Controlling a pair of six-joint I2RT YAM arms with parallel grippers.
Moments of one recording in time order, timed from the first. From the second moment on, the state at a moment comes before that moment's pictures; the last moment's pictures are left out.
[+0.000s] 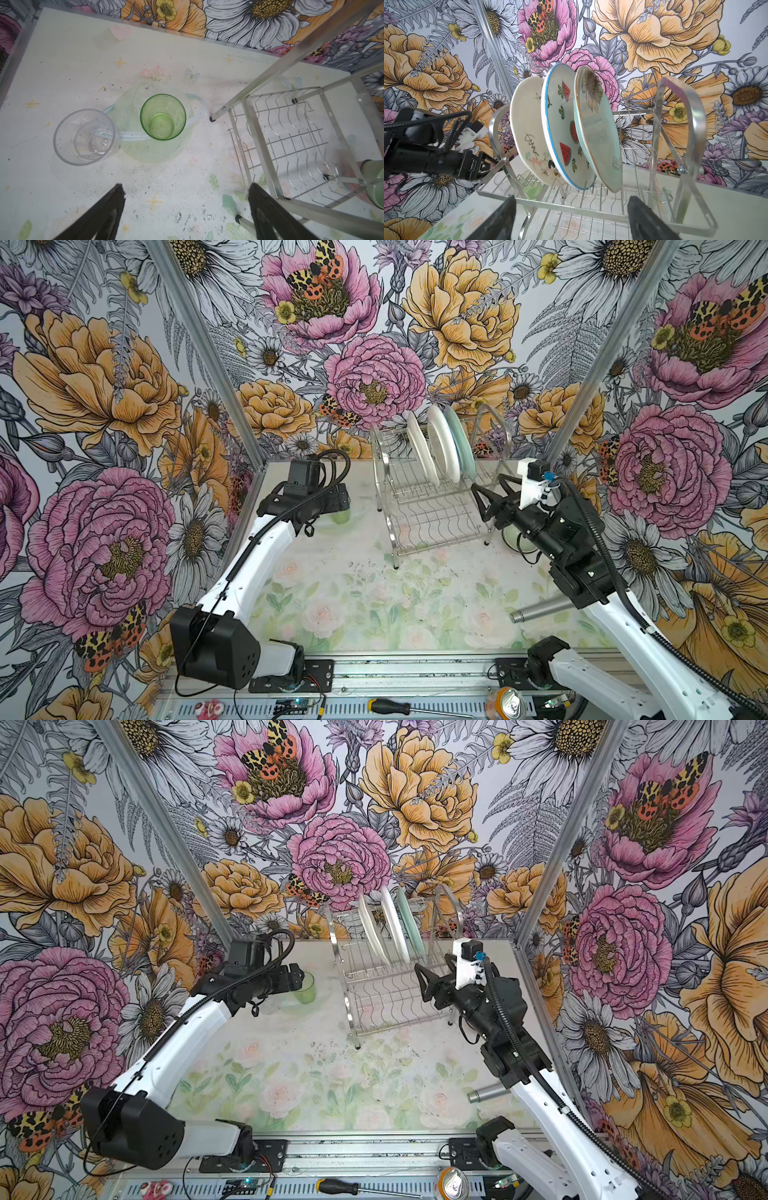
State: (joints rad) left arm -0.24 1.29 1.23 -0.64 0.00 -0.34; right arm 0.38 0.89 1.00 -0.14 -0.16 0.17
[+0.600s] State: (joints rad) left arm -0.27 1.04 1.01 -0.35 0.08 -0.43; right arm 0.29 1.12 1.20 -0.26 -0.33 0.17
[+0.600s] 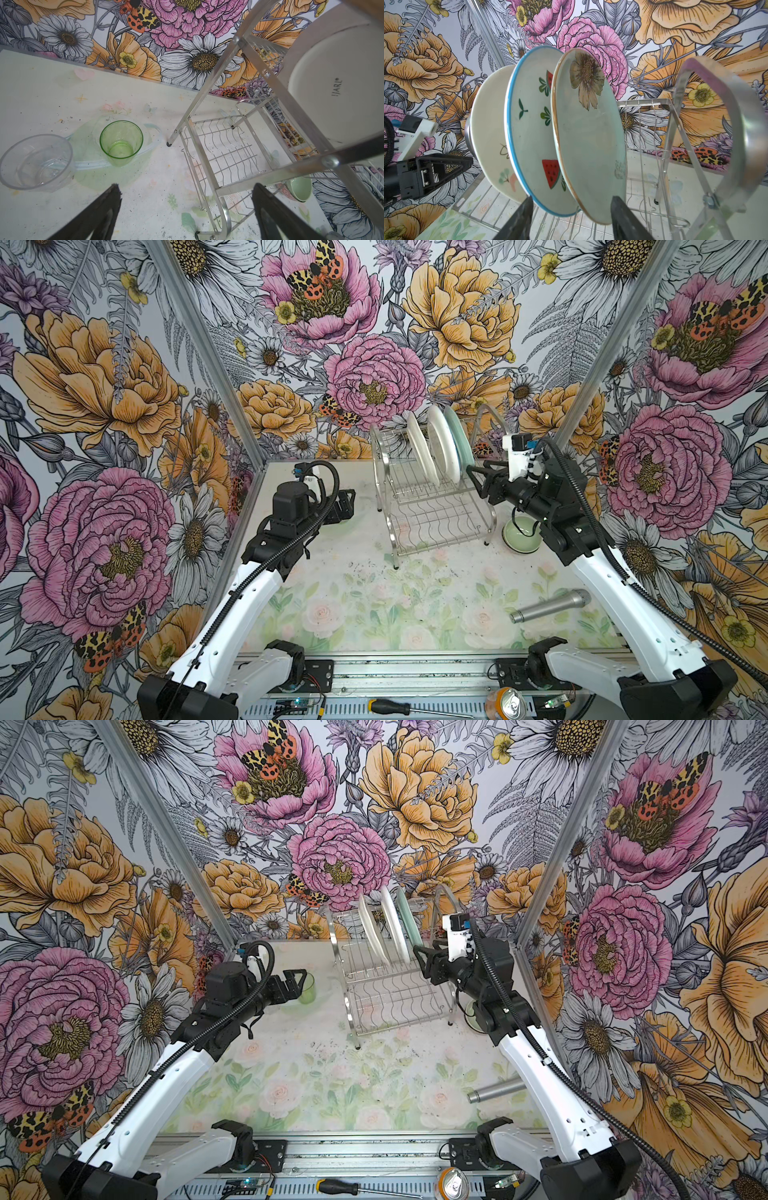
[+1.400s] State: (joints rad) left arm -0.28 1.06 0.99 -0.30 0.15 -0.43; right arm 0.29 1.25 1.25 -0.26 -0.28 0.14
